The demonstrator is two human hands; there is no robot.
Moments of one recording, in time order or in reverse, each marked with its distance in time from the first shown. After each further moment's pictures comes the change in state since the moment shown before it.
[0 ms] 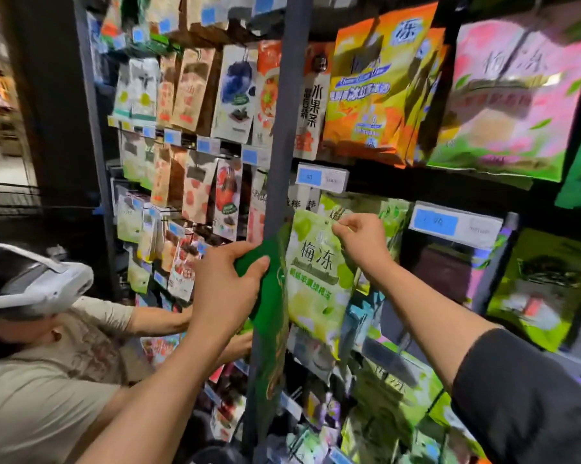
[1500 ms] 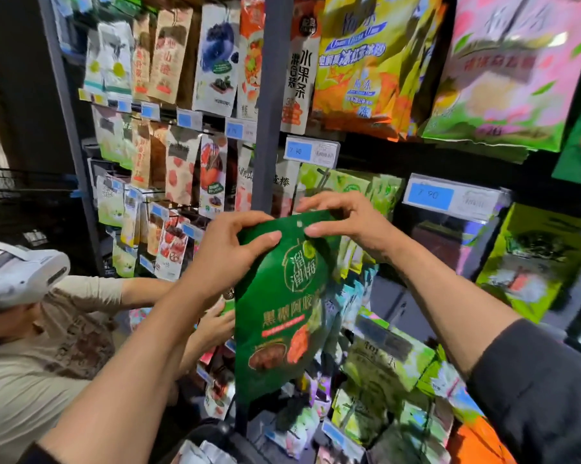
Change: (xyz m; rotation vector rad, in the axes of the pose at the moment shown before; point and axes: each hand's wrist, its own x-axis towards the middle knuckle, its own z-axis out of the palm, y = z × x) left_hand 0.020 -0.001 0.009 -0.194 -0.306 0.070; right_hand -0.025 -0.022 -0.030 0.277 -0.551 -0.257
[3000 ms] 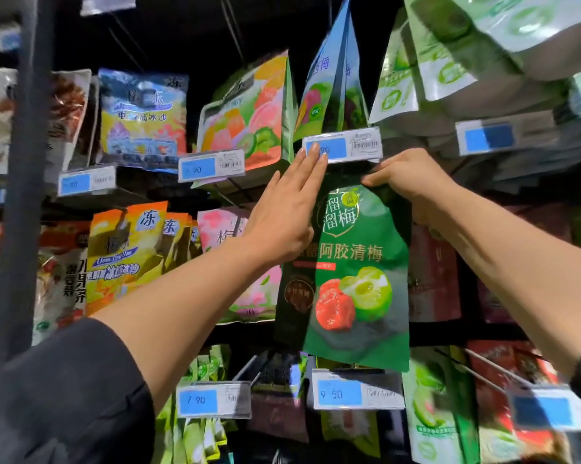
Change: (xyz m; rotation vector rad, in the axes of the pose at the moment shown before) left_hand 0.170 0.309 0.234 0.672 -0.059 1.094; right_hand -0.130 -0.218 -0.342 -0.477 1.148 0.114
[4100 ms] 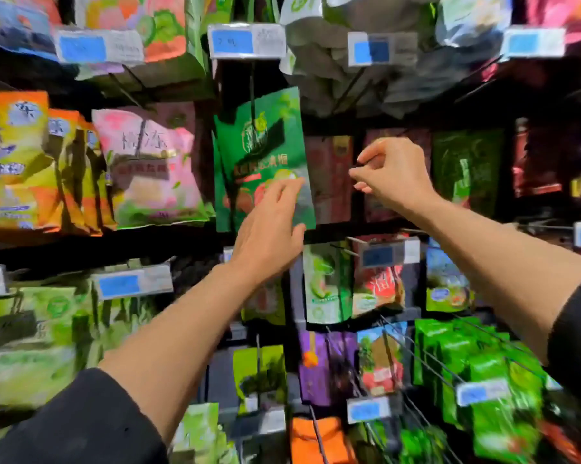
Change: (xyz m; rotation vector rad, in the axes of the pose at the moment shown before) left_hand -0.109 0.144 0.054 -0.578 -0.001 -0.083; right_hand -0.138 0.074 -0.097 -0.516 0.140 0.010
